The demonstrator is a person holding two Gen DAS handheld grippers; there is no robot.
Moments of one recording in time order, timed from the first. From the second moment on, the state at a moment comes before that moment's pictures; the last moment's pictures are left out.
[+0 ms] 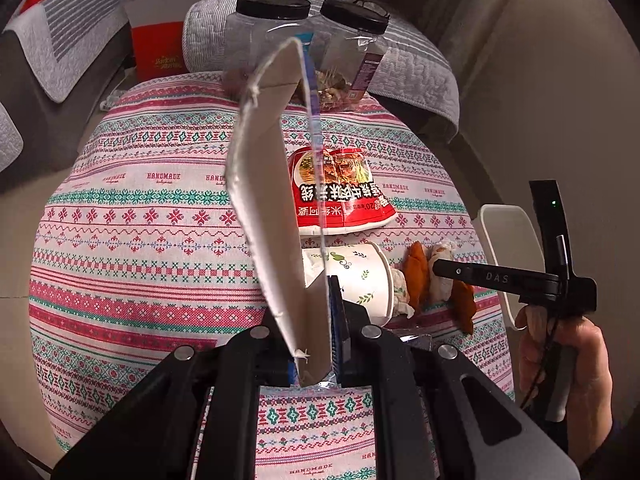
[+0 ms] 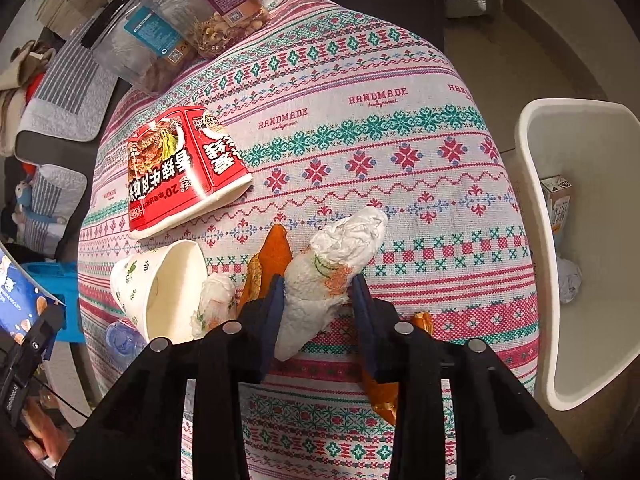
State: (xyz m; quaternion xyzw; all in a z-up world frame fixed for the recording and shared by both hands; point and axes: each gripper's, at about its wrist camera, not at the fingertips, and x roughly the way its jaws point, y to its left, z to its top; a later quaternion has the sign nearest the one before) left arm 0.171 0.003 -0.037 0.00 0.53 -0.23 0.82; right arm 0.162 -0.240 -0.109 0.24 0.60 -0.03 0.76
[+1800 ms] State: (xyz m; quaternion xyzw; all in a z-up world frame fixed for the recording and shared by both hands) left arm 0.063 -0.302 -0.081 0.08 0.54 -0.43 0.72; right arm 0.021 -0.472 -0.026 0.44 0.45 -0.13 0.77
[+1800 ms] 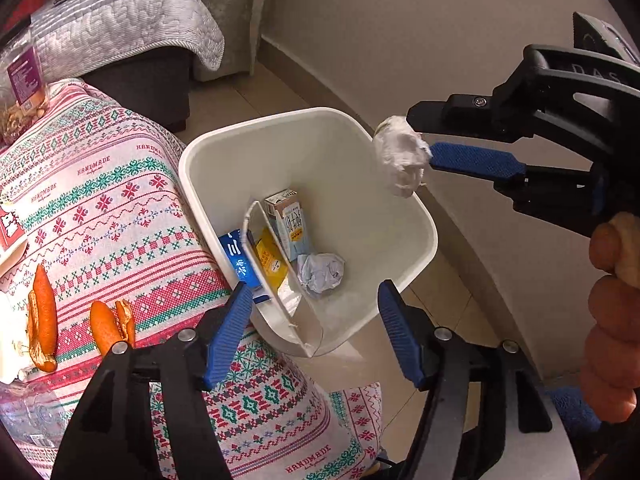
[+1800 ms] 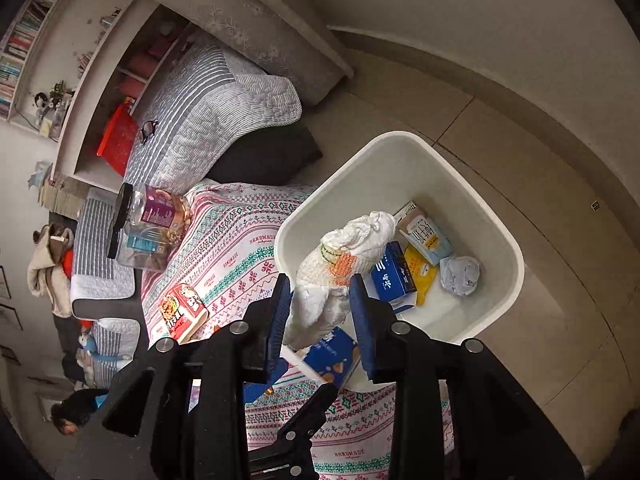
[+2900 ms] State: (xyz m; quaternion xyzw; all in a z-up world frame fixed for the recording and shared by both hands) left arm 0.167 -0.026 -0.062 0.00 0.58 -0.19 0.79; right arm 0.092 -0.336 -0.032 0.28 0.54 -0.06 0.79
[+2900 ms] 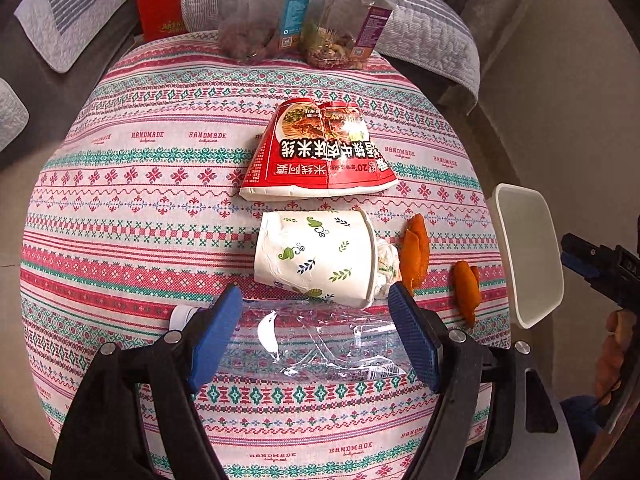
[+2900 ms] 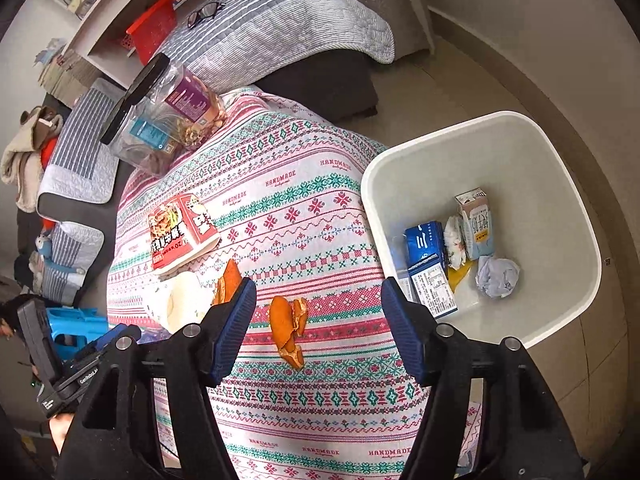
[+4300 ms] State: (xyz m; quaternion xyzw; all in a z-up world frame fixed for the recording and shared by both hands) left arm 0.180 -0.041 -0.082 -0.02 0.58 -0.22 0.78; right arm 0.122 -0.263 -0.089 0.19 0.63 -0.02 0.75
